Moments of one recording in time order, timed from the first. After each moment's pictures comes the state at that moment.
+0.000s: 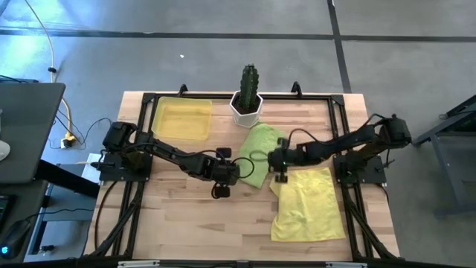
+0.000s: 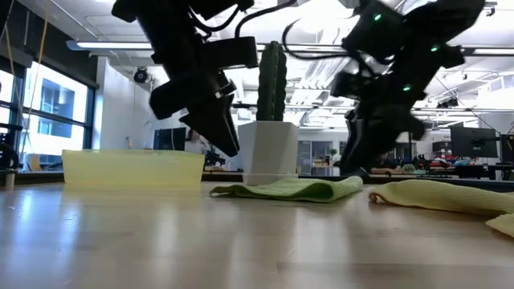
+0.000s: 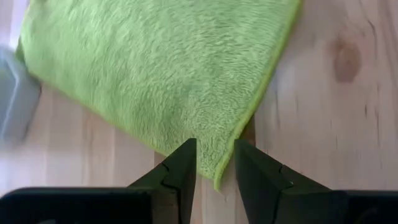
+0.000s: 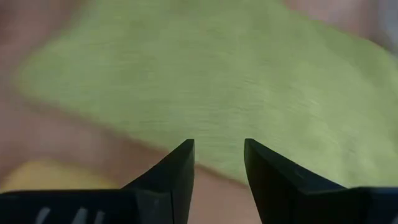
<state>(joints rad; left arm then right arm) -0.10 1.80 1.13 -0.43 -0.38 -0.01 0.06 1.50 0.67 -0.15 0.22 0.00</state>
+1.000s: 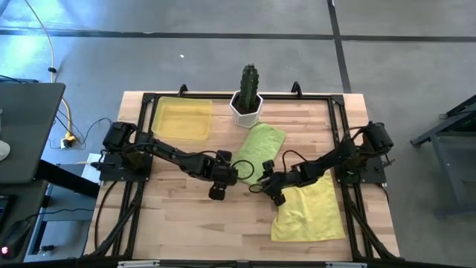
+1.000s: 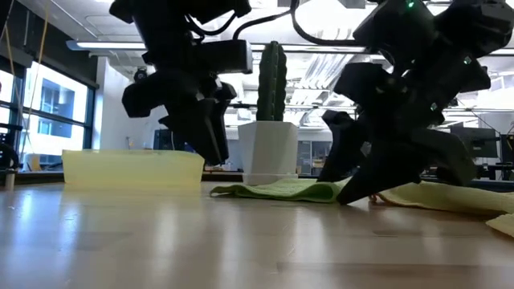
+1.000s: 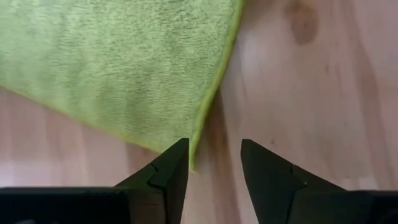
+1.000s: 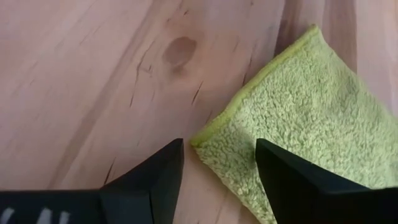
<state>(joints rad) -0.11 1.80 1.13 -0.49 -0.26 0.05 0.28 1.74 0.66 0.26 0.21 -0.25</state>
